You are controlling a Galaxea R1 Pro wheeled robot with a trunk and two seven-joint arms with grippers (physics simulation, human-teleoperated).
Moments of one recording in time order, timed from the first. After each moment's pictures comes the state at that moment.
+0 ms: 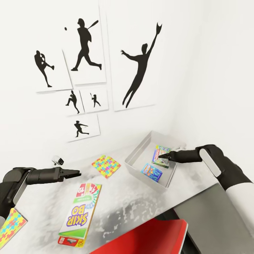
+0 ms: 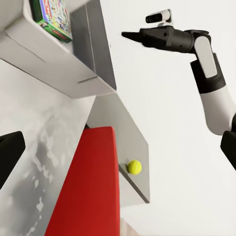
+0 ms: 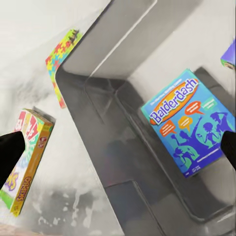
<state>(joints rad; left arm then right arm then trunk) -0.65 0.44 0.03 -1.05 0.19 1.02 -1.57 -0.92 -0.39 0.28 -0.98 -0.61 1.05 0.58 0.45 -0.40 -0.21</state>
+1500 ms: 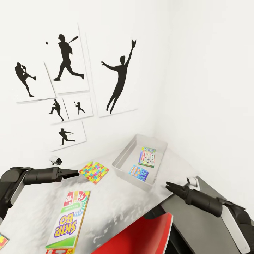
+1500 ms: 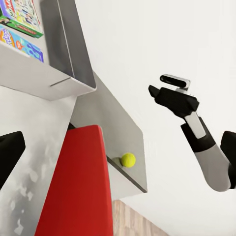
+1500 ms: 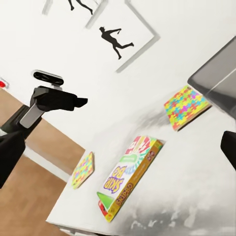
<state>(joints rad) -0.65 0.46 0.04 -1.05 0.19 1.03 -1.57 -0.25 -0.28 -0.13 -1.39 -0.59 0.68 1.13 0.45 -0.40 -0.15</state>
